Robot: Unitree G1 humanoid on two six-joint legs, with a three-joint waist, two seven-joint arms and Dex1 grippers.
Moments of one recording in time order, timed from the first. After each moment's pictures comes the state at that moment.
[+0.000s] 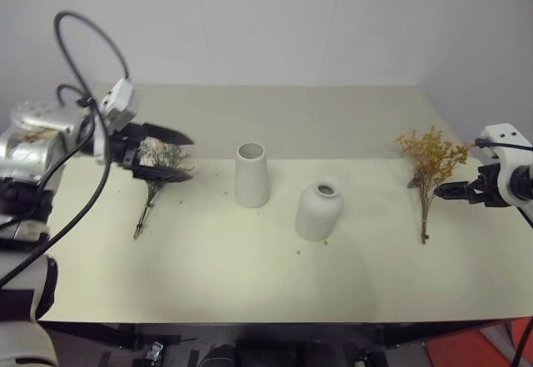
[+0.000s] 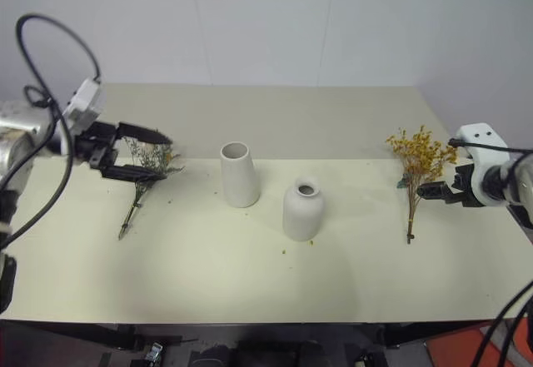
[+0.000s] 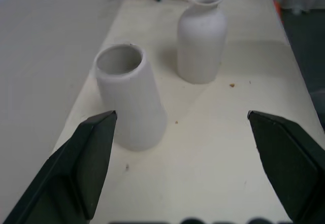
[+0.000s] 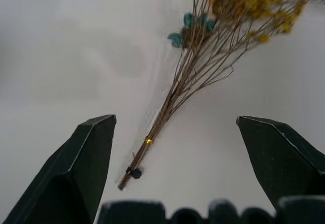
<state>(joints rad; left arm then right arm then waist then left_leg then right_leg) -1.19 0.96 -0.42 0.63 -0.60 0.19 -1.61 -0.91 -1.13 0.20 0.39 0.30 1.20 0.79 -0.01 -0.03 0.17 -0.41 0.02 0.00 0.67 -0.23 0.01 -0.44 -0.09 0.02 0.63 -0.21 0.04</state>
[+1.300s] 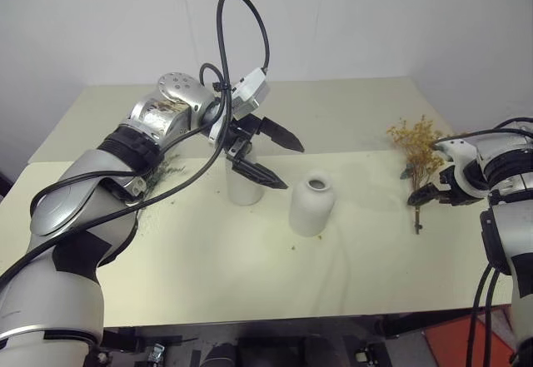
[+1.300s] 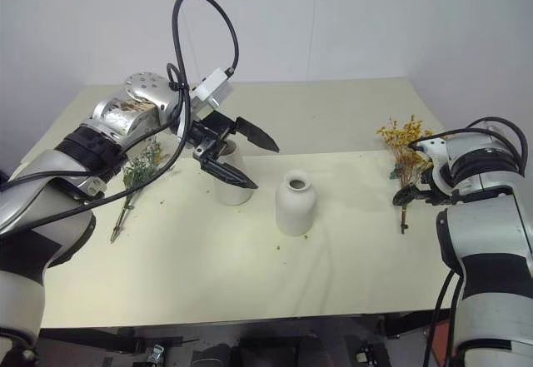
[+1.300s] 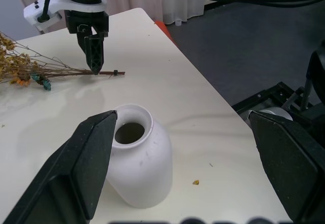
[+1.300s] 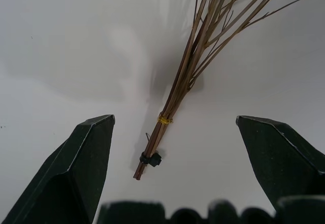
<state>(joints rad) -1.49 0.67 -0.91 0.75 -0.91 0.03 -1.61 -1.39 -0.77 0.37 1.31 -0.20 1.01 1.08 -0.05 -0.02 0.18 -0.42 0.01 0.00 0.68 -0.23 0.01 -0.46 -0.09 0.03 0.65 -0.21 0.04</state>
